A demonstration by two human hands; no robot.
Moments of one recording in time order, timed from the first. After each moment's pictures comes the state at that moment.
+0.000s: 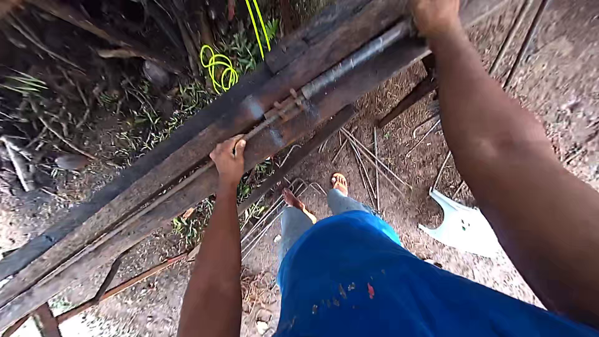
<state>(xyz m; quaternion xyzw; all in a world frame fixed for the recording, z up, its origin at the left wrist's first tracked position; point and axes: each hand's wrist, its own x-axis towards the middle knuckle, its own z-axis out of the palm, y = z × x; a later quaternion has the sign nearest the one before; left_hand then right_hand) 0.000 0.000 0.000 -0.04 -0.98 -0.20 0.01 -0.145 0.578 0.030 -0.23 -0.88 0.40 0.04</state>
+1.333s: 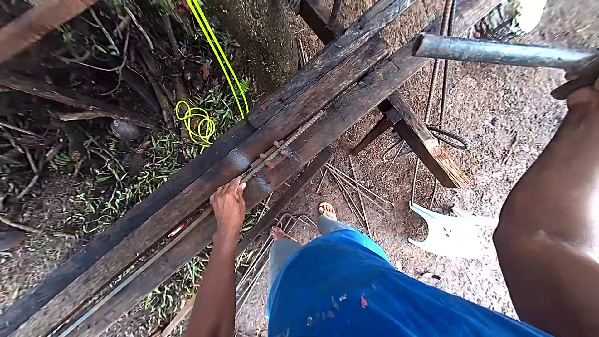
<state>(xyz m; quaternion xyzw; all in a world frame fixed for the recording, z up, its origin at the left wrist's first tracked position) -0.003 0.048 0.024 -0.13 -0.98 -0.15 0.00 0.090 0.819 0.109 -0.30 -0.63 0.58 0.42</state>
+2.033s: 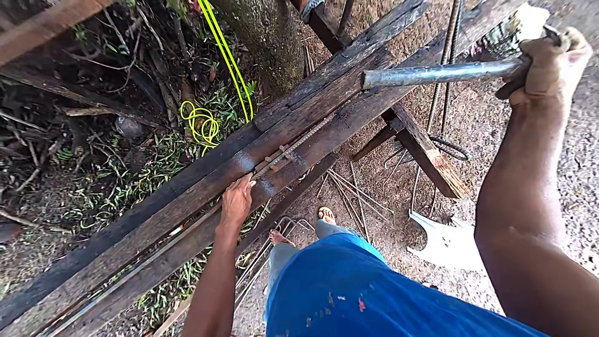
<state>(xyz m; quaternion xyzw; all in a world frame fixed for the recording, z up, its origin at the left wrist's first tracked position) -0.021 0.052 0.017 -0.19 -0.96 -0.18 -0.03 0.013 0.702 0.149 -0.24 -0.68 0.59 0.37</state>
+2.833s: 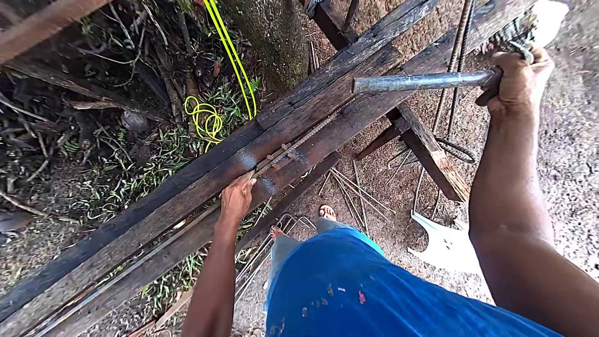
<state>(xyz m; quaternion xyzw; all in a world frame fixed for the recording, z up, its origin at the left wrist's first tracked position) -0.023 0.047 0.020 -0.19 -0.96 -0.21 -0.03 -0.010 0.697 0.107 -0.23 -0.67 0.61 0.35</state>
